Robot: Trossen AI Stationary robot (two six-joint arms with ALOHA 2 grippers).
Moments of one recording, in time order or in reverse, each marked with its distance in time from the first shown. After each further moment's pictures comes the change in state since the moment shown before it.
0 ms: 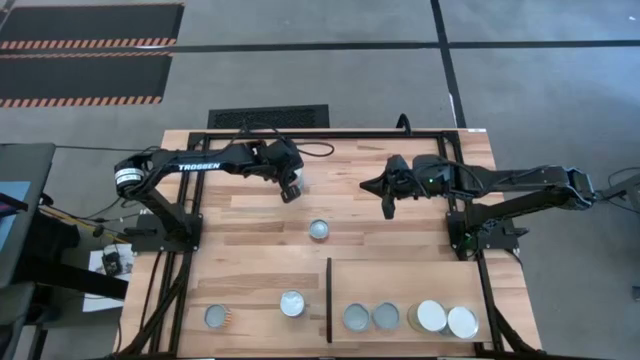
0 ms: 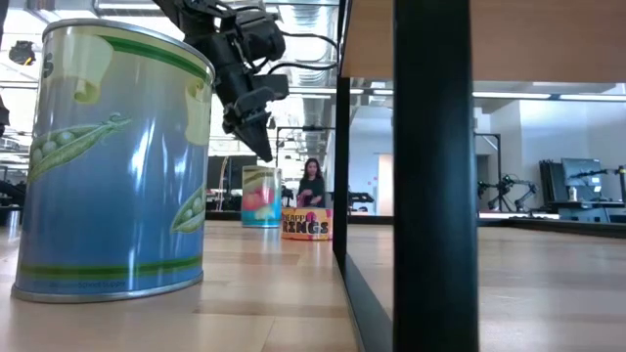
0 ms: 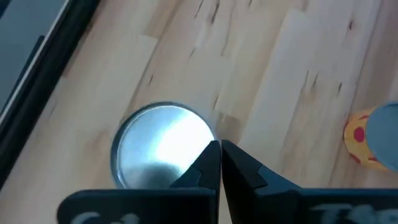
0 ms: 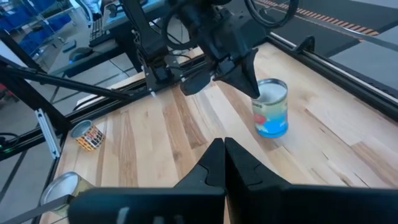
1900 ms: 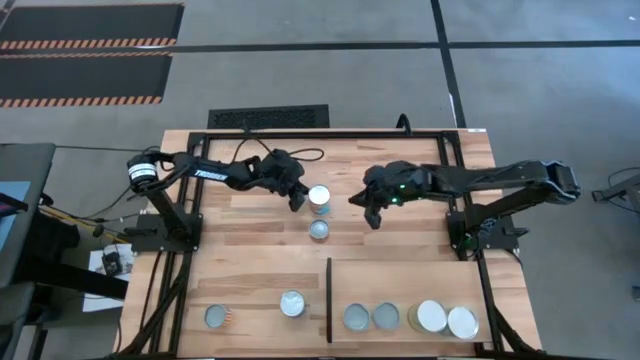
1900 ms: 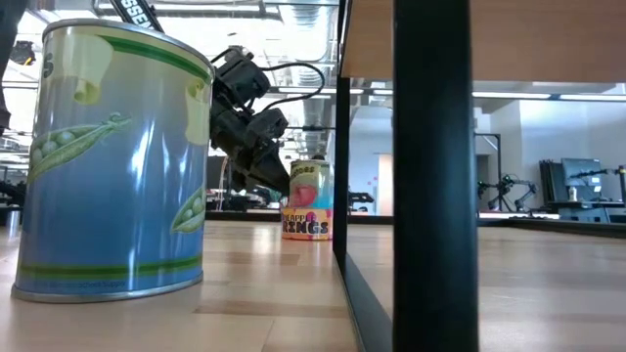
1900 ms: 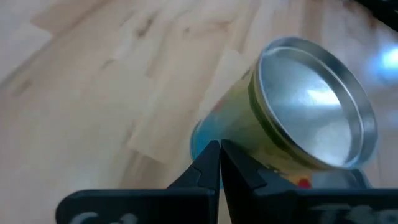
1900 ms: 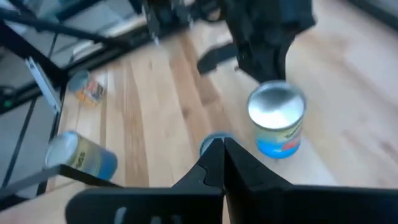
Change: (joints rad) left arm 0.033 0.106 -0.340 0.741 0.336 -0.239; right arm 0.025 0.213 0.120 -0.118 -0.089 0.030
